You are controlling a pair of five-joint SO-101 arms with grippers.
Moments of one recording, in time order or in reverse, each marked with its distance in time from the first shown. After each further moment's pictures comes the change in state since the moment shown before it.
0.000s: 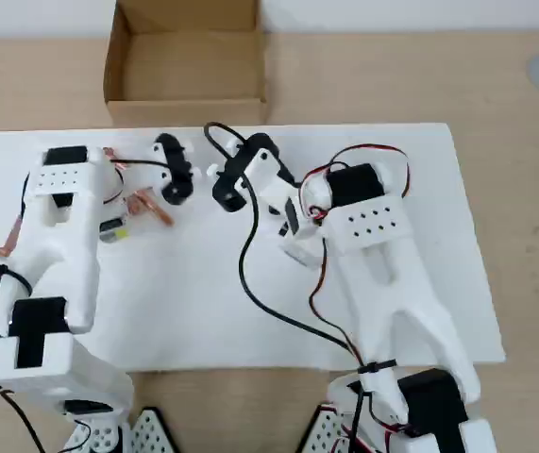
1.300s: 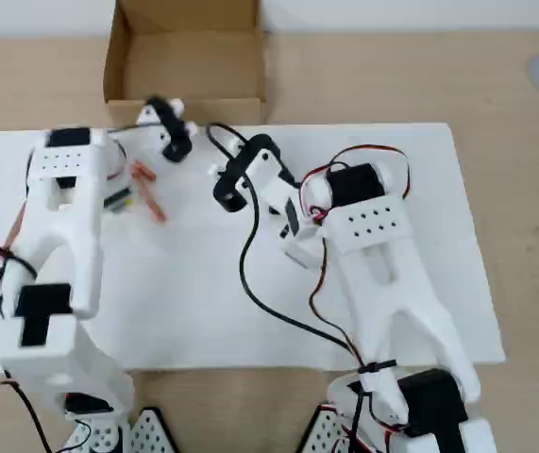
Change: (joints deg) left arm 1.5 2.6 -12.4 0.5 15.2; right arm 0.1 0.0 0.0 0.4 -0.5
